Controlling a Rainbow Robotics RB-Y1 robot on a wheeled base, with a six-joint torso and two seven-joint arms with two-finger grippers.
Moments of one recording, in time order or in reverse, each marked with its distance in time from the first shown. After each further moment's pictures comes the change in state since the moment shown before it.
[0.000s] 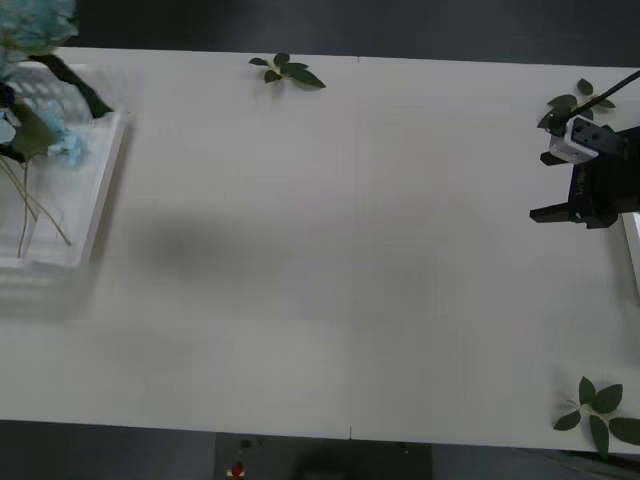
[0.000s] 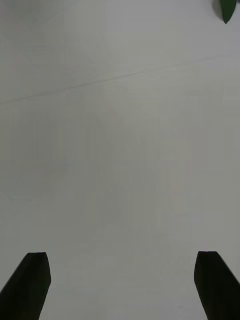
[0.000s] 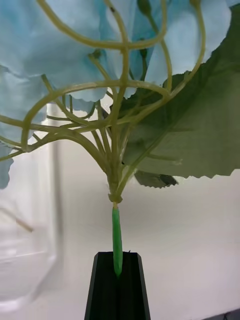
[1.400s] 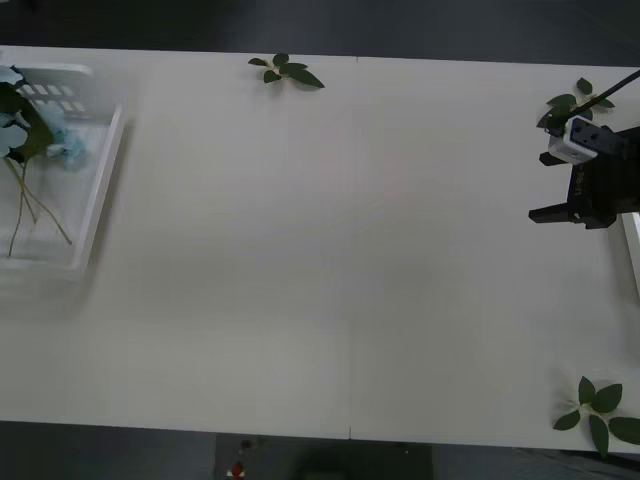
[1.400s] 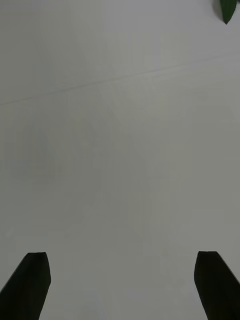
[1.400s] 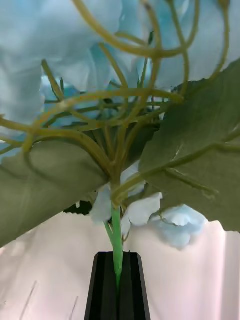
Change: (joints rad) right arm 0.000 0.003 0.000 0.000 0.000 0.000 0.000; left arm 0.219 0.136 -0.459 0.577 -0.125 -1.262 0.002
